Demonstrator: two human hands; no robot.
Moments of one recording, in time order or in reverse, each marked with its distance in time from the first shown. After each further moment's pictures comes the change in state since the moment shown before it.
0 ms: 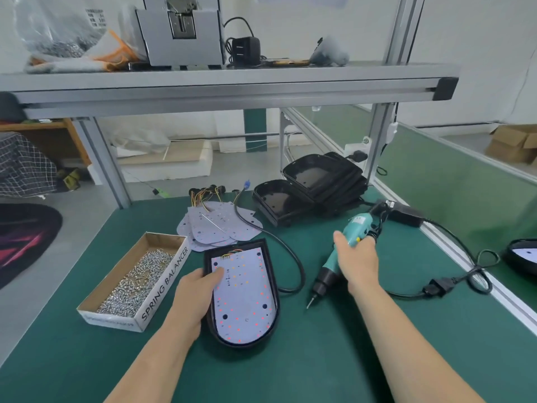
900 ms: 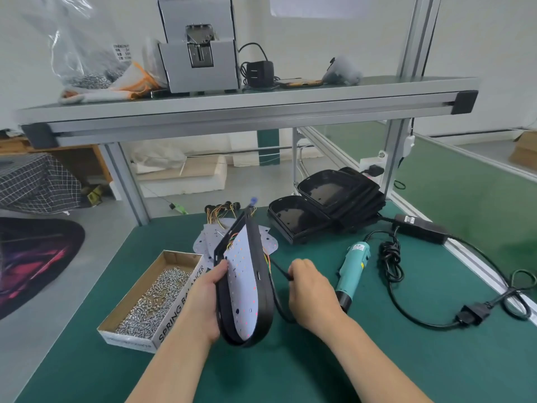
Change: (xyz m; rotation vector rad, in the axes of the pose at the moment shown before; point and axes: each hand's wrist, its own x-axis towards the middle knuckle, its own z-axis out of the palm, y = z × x) left_hand 0.000 0.042 0.002 -0.485 -0.196 -0.256; right_hand -0.086 -0.027 0.052 -0.702 -0.455 -0.646
